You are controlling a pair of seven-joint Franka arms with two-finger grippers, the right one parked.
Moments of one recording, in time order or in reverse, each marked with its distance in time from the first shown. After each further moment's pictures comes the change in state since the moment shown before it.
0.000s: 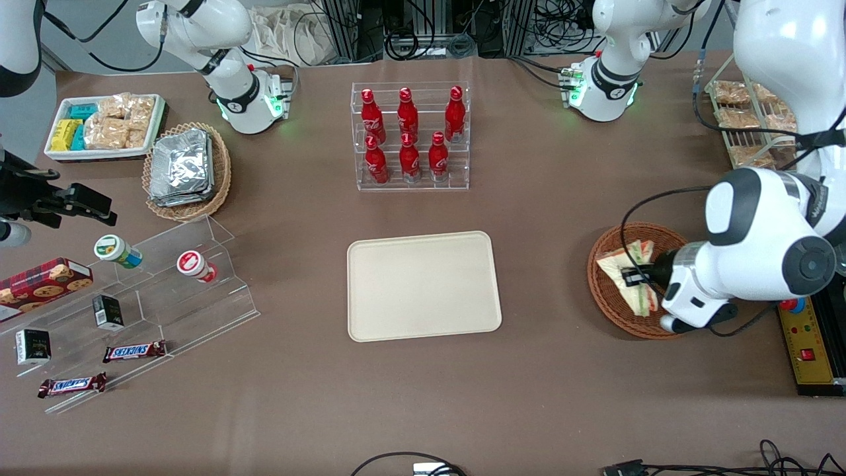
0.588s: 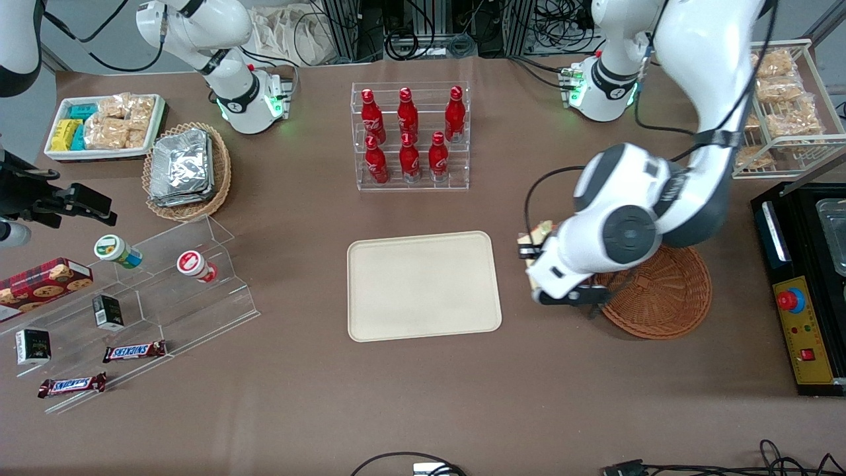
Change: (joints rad) arm -0.280 0.099 -0.046 0.105 0.079 -0.018 -0.084
